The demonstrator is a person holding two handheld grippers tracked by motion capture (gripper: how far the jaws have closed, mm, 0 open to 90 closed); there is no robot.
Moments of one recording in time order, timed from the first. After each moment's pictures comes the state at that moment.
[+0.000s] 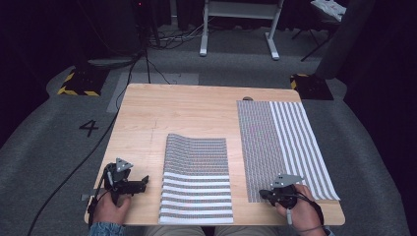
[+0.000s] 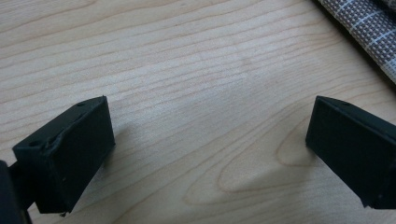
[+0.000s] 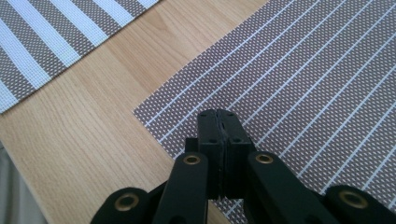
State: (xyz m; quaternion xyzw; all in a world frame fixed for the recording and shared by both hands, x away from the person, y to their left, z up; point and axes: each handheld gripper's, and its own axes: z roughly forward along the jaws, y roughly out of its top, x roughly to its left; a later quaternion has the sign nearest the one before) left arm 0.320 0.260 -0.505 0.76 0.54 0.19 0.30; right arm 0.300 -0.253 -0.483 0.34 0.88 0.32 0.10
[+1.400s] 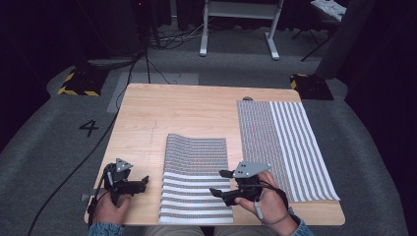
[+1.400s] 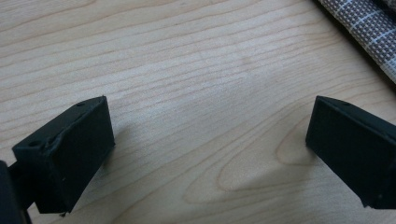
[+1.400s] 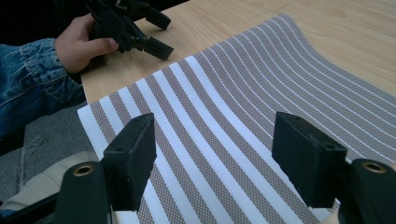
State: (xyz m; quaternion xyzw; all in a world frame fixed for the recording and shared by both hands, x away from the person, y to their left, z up) left arm 0.320 0.260 -0.505 0.76 0.54 0.19 0.30; right arm 0.306 -0.132 -0.425 0.23 0.85 0.47 0.06
